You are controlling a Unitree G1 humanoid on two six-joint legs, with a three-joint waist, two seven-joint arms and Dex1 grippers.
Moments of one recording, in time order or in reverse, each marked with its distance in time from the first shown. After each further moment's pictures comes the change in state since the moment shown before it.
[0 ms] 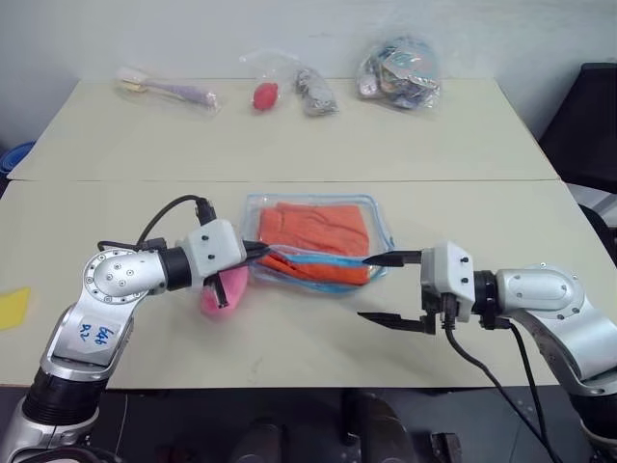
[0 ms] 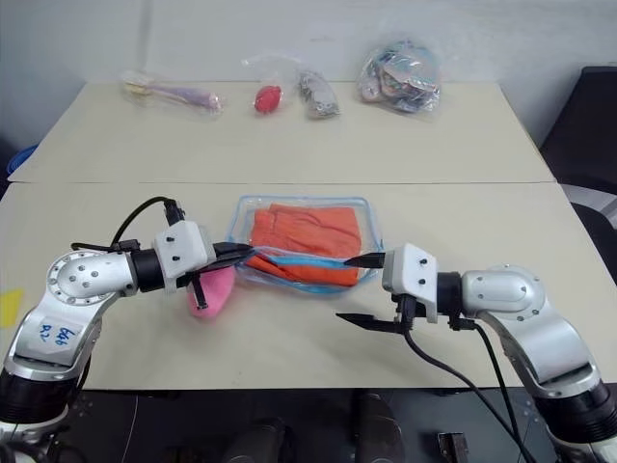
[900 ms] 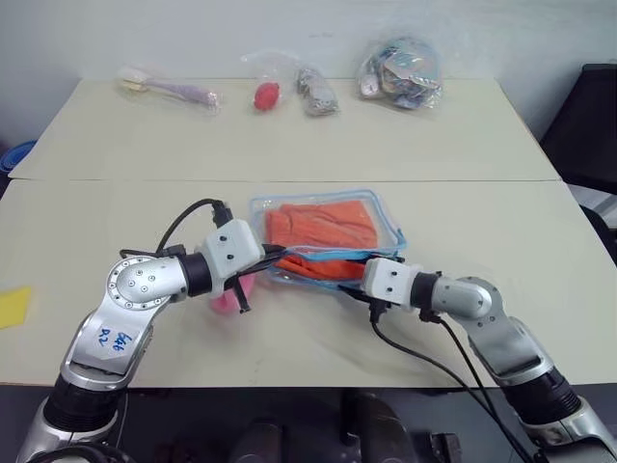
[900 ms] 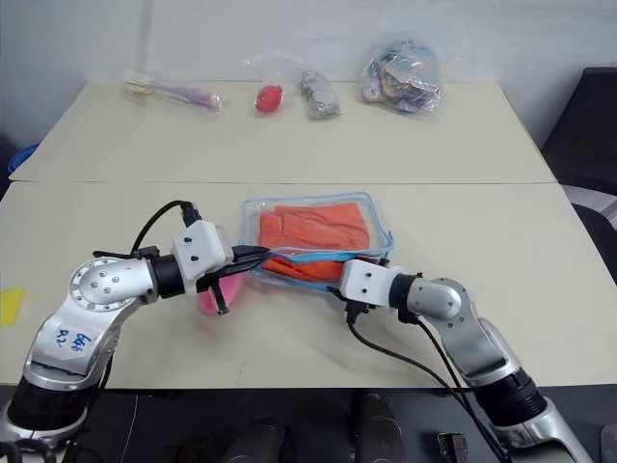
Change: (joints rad) left arm -0.004 -0.045 -0.062 -0.107 -0.017 0.127 0.049; right arm -0.067 0.199 0.203 0.249 -0.526 -0.237 -0.269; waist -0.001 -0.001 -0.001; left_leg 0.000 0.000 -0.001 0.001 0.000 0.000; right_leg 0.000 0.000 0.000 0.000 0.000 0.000
